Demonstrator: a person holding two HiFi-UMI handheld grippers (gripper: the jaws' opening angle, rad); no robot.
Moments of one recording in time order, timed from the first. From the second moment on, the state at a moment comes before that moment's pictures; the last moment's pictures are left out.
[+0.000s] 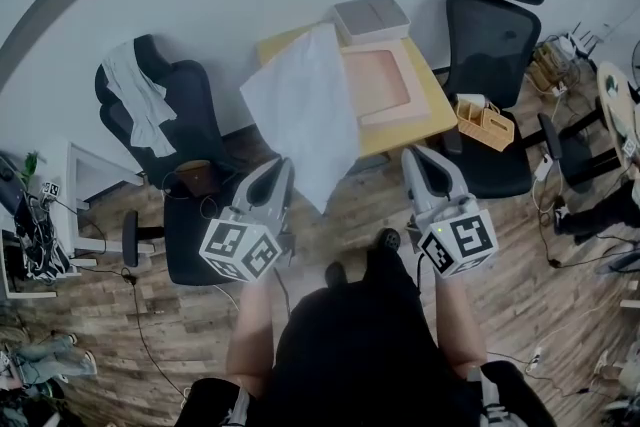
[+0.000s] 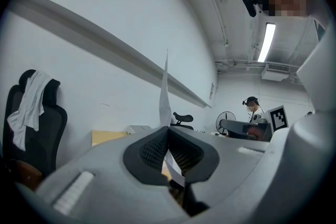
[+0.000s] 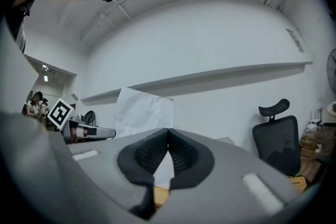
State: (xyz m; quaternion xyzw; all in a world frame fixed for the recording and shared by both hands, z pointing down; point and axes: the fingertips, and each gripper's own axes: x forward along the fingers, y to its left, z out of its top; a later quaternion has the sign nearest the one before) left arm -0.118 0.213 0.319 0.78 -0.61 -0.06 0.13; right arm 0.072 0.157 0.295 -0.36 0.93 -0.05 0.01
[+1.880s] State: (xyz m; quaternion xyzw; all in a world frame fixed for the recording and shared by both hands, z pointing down) left arm -0.054 0.019 0.372 0.76 -0.60 -0.06 0.23; right arm 0.103 -0.059 0.347 -0.30 0.94 -0.12 -0.02
